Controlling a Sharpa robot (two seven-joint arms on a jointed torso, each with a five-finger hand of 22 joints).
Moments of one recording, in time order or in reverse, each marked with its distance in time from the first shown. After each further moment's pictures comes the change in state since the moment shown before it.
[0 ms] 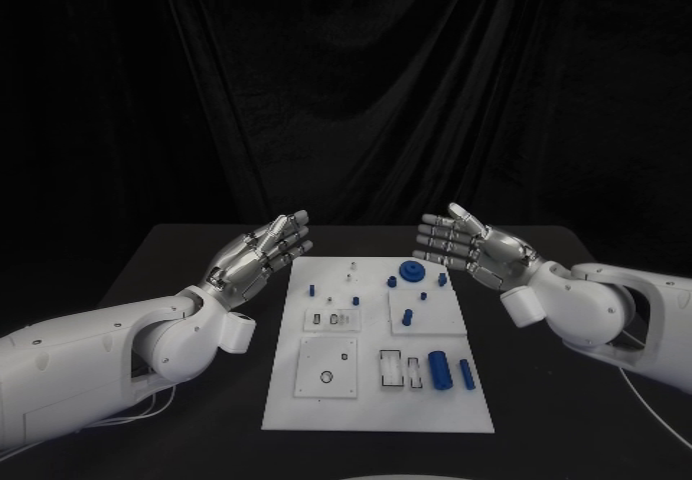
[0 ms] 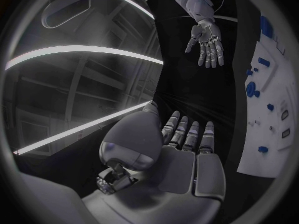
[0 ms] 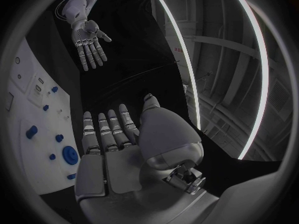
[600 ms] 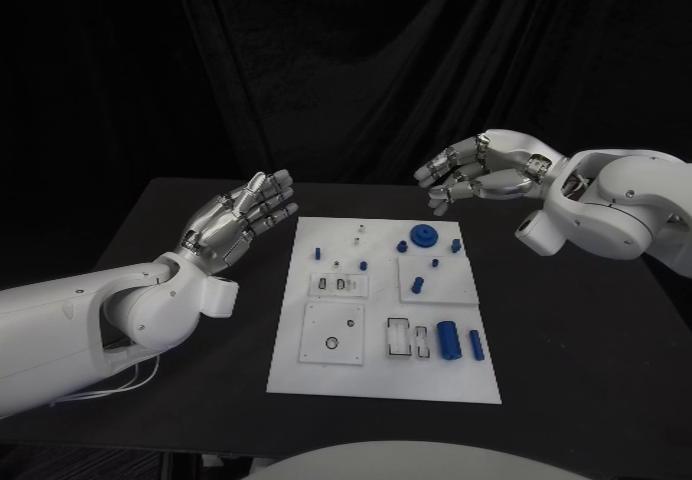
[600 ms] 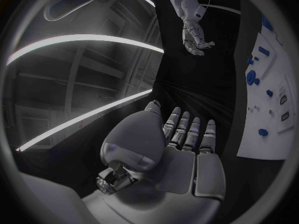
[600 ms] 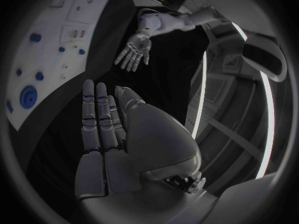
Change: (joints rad) left arm 0.041 -0.106 0.005 0.111 0.080 -0.029 0.003; left_hand 0.056 0.004 0.008 0.003 0.085 0.078 0.017 0.020 0.006 0.064 0.043 0.101 0.013 0.064 0.014 0.039 0.011 0.000 0.019 0.027 0.013 0.003; right arm 0.236 0.032 0.003 0.018 -0.917 -0.155 -0.182; right_hand 0.284 -0.130 0.296 -0.167 -0.100 0.197 0.017 0.043 -0.004 0.327 0.015 0.065 -0.002 0.694 -0.056 0.206 0.026 0.000 0.543 -0.093 0.390 0.188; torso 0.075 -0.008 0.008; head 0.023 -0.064
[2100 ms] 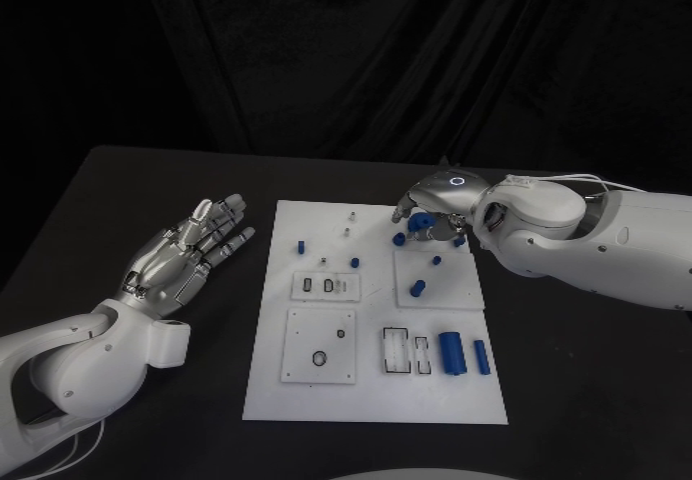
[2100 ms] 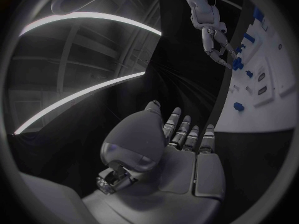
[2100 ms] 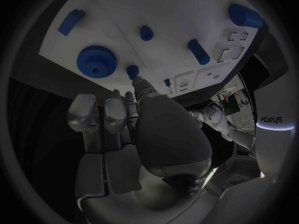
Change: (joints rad) left arm 0.009 -0.068 0.014 0.101 0.021 -0.004 0.002; left_hand 0.000 0.000 -0.010 -0.001 0.005 -0.010 0.009 -0.005 0.000 -0.106 -0.013 -0.008 -0.012 -0.166 -0.046 -0.068 -0.027 0.000 -0.092 -0.041 -0.051 -0.022; right arm -0.065 0.054 -0.001 -0.018 -1.055 -0.143 -0.316; right_hand -0.108 -0.151 0.064 0.170 -0.056 0.130 -0.075 -0.171 0.021 0.202 -0.072 -0.229 0.005 0.385 -0.111 0.808 0.840 -0.055 0.397 -0.097 0.711 0.798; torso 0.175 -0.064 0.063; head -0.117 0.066
